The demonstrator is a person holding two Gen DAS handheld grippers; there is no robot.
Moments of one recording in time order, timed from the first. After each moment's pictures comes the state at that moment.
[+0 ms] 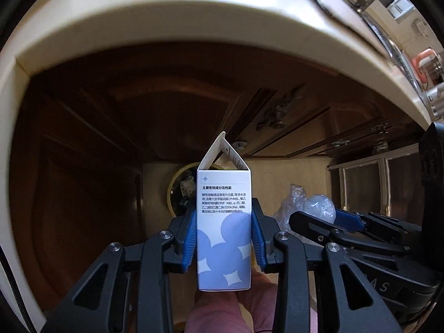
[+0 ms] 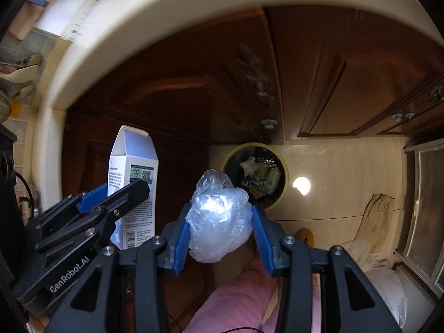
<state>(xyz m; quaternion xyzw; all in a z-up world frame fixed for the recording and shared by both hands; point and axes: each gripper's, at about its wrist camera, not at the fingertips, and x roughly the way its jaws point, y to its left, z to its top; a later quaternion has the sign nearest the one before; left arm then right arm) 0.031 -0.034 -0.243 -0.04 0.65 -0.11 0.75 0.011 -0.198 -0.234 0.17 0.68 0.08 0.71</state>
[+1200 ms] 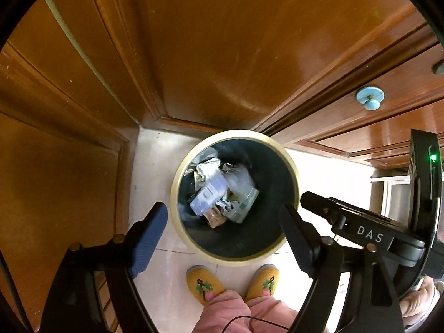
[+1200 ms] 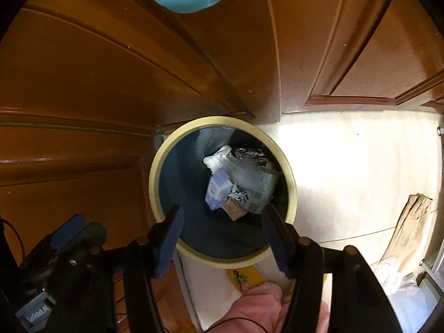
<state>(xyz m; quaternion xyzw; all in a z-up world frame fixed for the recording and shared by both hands) 0.032 0.010 -0.540 -0.08 0.67 -0.05 0.74 0.034 -0.190 -0.543 0.18 0.71 0.05 0.68</state>
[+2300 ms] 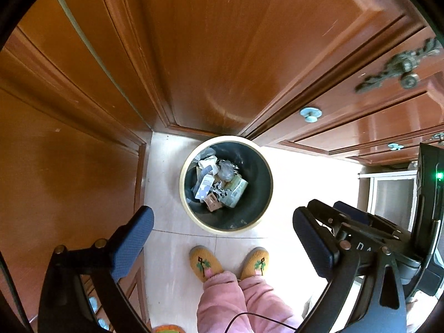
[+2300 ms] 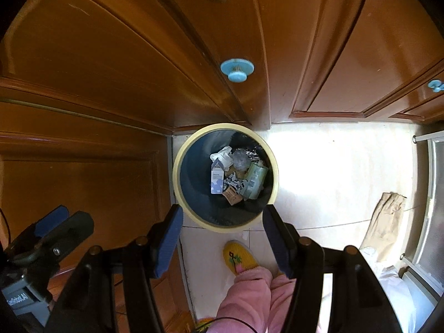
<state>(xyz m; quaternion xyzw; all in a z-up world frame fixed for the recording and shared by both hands) 0.019 0.016 -0.408 -0.07 0.67 -0.05 0.74 0.014 -0.198 -0.425 0.15 0.70 0.05 0.70</state>
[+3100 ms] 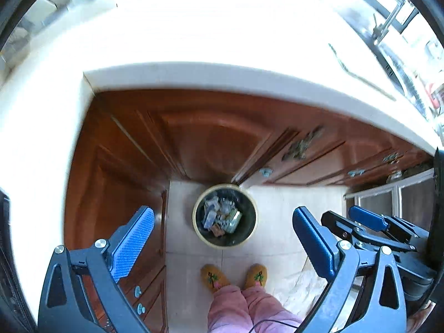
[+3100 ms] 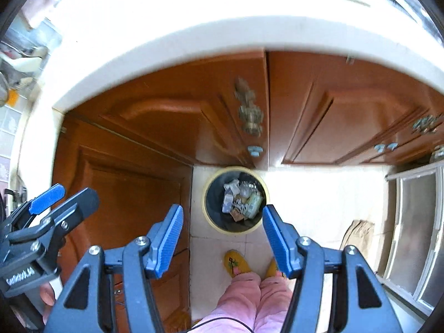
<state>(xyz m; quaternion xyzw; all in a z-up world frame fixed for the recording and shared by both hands) 0.023 0.005 -0.169 -0.03 0.59 -0.05 0.81 0.014 -0.196 -0.196 0.11 0.63 0.07 0.77</state>
